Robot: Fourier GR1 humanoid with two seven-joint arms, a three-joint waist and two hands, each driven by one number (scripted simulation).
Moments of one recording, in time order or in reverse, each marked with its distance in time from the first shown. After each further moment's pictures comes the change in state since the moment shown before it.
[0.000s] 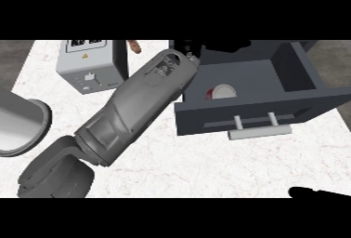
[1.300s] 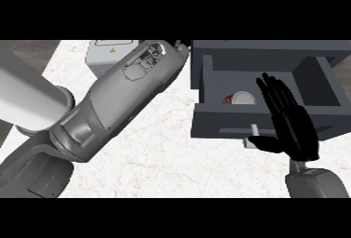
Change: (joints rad) left arm 0.023 0.103 -0.010 -0.168 -0.031 0.028 0.119; right arm -0.229 -0.017 0.261 0.616 0.797 -0.338 -0.094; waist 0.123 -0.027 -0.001
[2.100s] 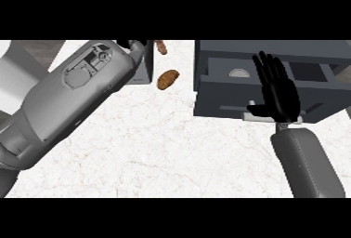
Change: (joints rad) left arm 0.150 0.245 -0.032 -0.348 -0.065 -0.024 0.213; right arm -0.316 0.011 -0.118 0.530 0.153 -0.300 -0.061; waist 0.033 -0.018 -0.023
